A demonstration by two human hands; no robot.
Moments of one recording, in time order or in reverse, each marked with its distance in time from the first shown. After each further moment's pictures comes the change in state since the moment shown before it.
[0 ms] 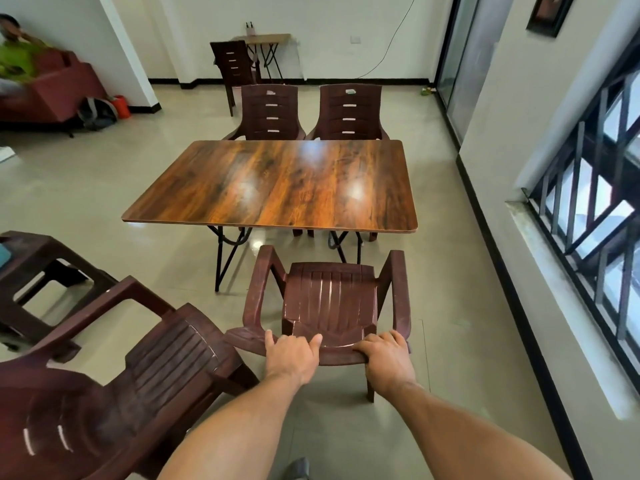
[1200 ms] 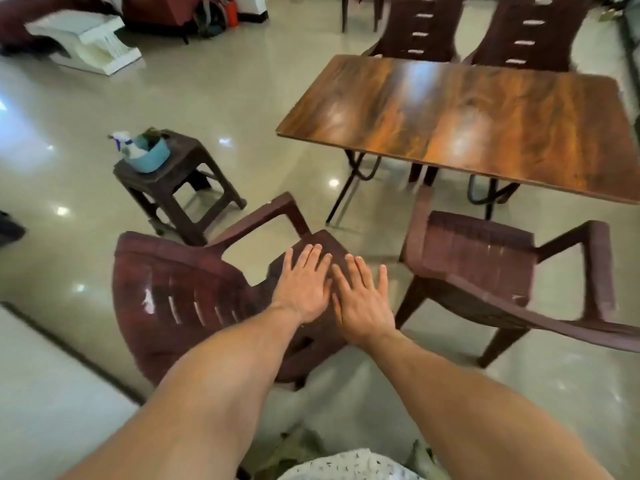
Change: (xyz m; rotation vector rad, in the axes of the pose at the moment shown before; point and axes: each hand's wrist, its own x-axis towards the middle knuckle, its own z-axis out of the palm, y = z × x) left_hand -0.019 -0.425 0.000 0.077 0.114 0.074; right_hand 0.058 -0.443 0.136 -0.075 0.065 -0.387
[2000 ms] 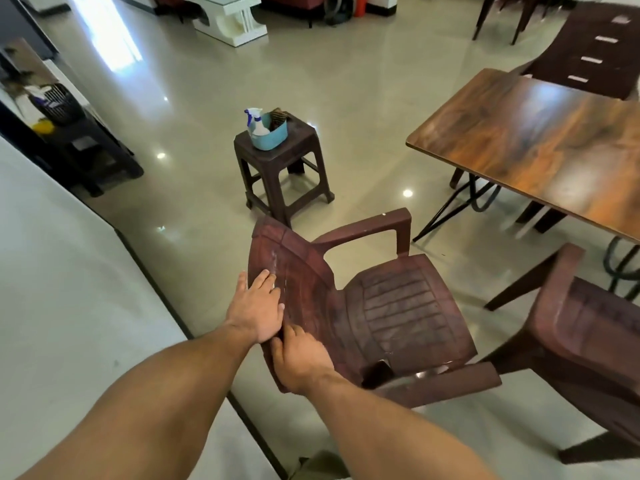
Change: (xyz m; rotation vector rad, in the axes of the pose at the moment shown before) left_hand -0.121 -0.286 0.047 0.065 -0.227 -0.409; right_hand 0.051 -0.306 0.077 0.327 -0.554 -0.204
